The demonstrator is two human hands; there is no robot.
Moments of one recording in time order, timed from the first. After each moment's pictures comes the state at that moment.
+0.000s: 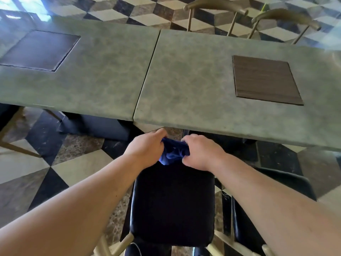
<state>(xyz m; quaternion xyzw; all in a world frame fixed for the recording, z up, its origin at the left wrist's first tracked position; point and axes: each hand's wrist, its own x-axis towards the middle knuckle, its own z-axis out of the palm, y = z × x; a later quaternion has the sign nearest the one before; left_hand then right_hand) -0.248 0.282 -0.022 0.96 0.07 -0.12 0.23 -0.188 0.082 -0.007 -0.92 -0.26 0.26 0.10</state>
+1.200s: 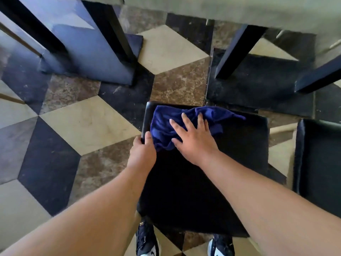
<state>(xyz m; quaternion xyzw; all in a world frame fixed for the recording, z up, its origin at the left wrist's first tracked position) -0.337 0.320 -0.384 0.72 0.53 -0.23 0.38 -0.241 0.157 -0.391 -0.91 -0.32 0.27 0.03</state>
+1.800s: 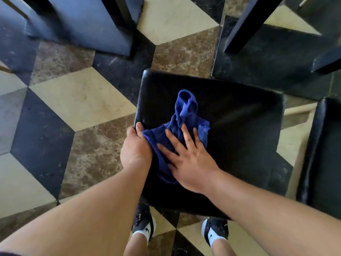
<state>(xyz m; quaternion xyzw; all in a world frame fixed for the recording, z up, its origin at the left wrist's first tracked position) -0.390 0.293 -0.435 0.76 0.57 -0.12 0.30 -0.344 0.112 -0.410 -0.83 -0.49 0.27 0.00</state>
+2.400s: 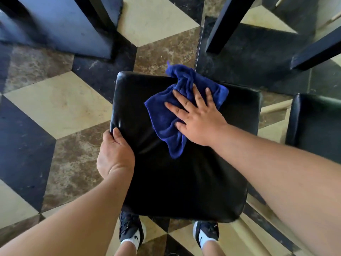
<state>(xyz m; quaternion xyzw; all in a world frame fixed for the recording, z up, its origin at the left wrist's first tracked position) -0.389 0.280 -0.437 0.79 0.58 -0.07 0.21 -0.209 0.081 -0.419 -0.88 -0.43 0.20 -0.05</state>
